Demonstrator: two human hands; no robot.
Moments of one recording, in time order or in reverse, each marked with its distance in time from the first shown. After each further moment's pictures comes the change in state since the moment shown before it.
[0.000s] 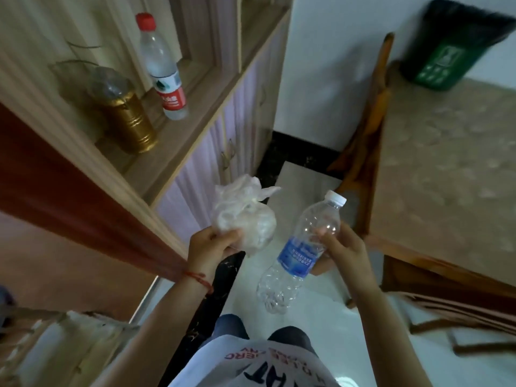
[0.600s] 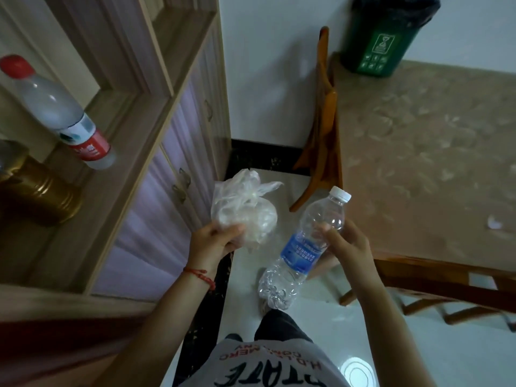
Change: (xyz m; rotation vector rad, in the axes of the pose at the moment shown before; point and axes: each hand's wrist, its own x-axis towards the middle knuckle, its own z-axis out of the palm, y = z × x) left_hand 0.087 0.031 0.100 0.073 -0.223 -0.034; right_hand 0.069 0.006 -0.053 0.030 0.259 0.037
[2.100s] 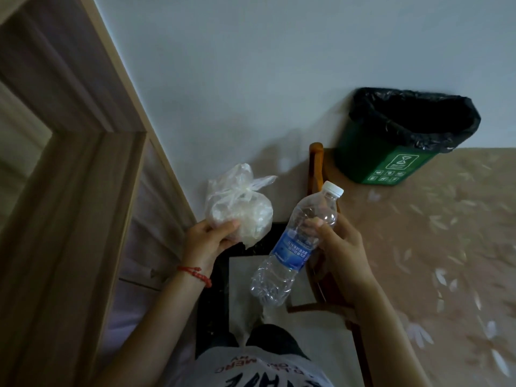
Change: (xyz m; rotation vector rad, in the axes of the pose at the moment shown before) left_hand 0.542 0.257 0.230 0.006 -0.219 -0.021; right_hand 0.581 -0.129 0.030 0.148 0.122 -0.025
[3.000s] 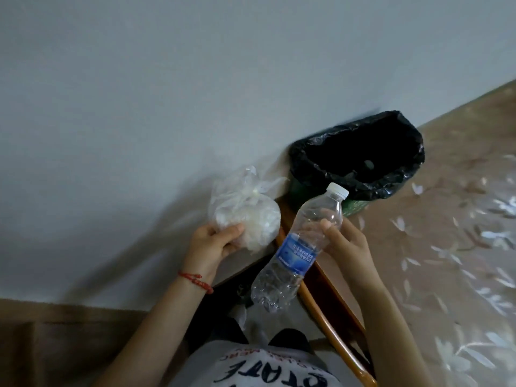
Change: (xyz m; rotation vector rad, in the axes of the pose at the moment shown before) left_hand 0.212 0.075 0.171 0.210 -0.439 -0.093; right_hand 0.167 -0.046 -0.051 0.158 0.422 -0.047
